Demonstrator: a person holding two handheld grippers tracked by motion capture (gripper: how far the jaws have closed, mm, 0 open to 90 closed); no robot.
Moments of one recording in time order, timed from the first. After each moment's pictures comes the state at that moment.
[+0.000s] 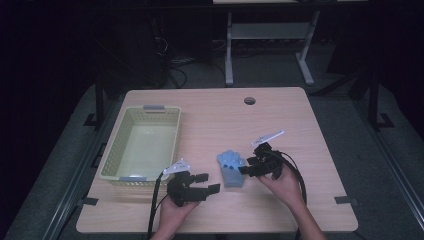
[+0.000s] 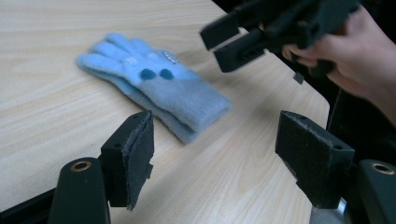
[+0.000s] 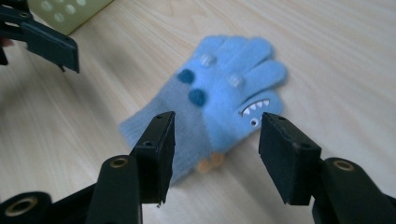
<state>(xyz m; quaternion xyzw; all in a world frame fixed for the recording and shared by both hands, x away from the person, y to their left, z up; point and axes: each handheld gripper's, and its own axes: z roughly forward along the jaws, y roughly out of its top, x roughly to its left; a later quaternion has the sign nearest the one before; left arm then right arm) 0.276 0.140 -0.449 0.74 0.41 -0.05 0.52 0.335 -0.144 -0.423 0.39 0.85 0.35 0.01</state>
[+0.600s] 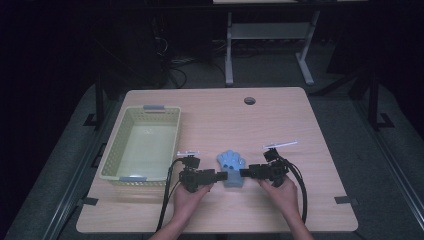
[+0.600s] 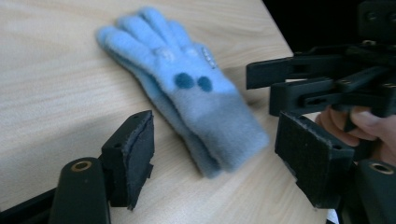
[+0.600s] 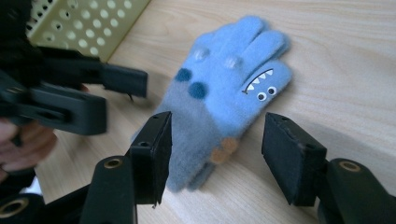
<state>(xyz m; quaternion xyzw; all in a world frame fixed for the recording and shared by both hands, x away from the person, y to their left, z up) 0.312 0.113 -0.464 0.71 0.51 -0.11 0.47 0.325 -0.163 -0.452 0.49 0.76 0.42 -0.07</state>
